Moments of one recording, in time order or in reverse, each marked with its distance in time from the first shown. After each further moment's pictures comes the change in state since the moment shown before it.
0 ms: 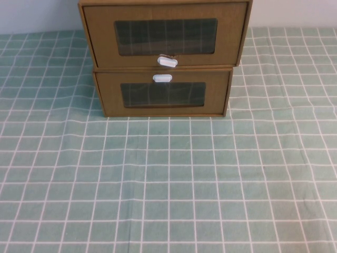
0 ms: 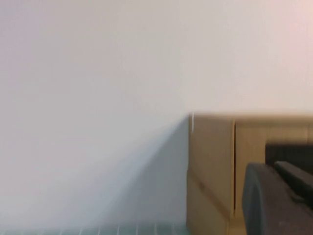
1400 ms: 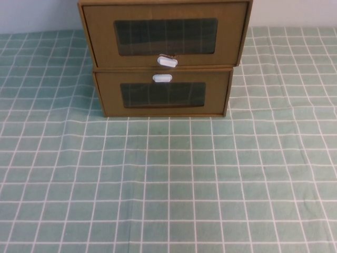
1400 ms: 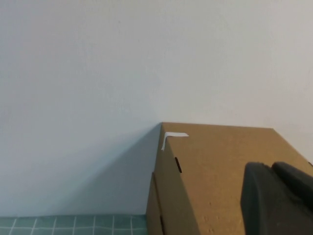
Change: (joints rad) right arm 0.045 0.882 -1.231 -0.089 0.662 -0.014; left arm 0.000 1.023 -1.497 -0.055 0.849 -0.082
